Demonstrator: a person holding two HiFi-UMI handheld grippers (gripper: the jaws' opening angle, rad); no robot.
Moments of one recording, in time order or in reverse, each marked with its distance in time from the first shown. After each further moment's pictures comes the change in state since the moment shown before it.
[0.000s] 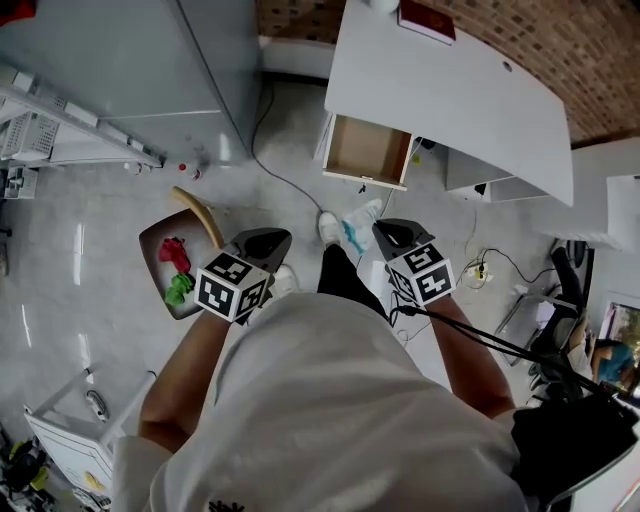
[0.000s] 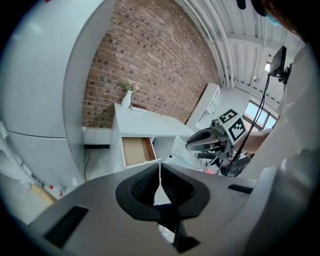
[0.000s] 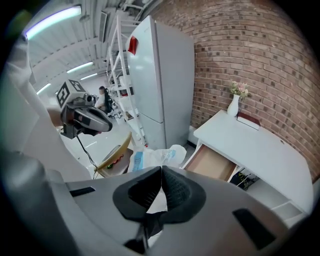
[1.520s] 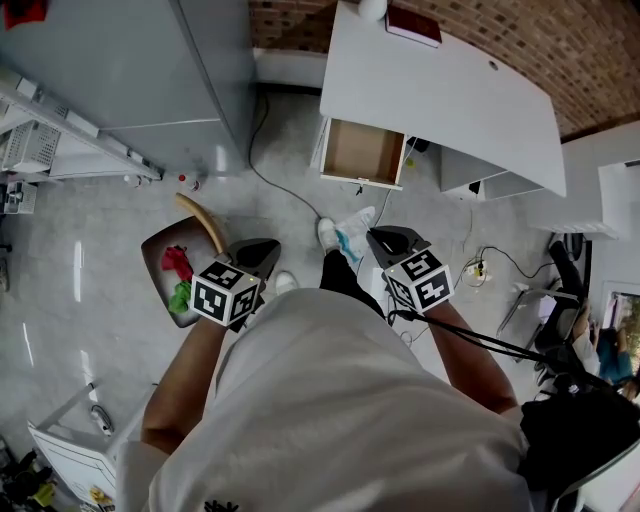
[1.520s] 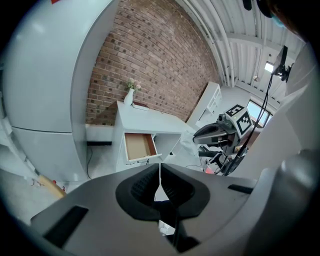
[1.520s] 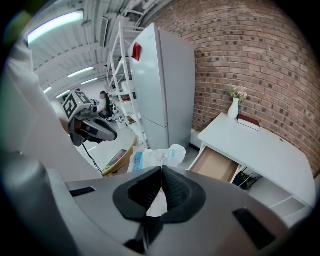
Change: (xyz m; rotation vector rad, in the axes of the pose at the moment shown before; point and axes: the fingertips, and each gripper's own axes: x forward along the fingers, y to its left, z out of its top) left arm -0.032 0.001 -0.034 -0.008 0.017 0.007; right arm -0.025 0.045 0.003 0.026 -0.047 0.008
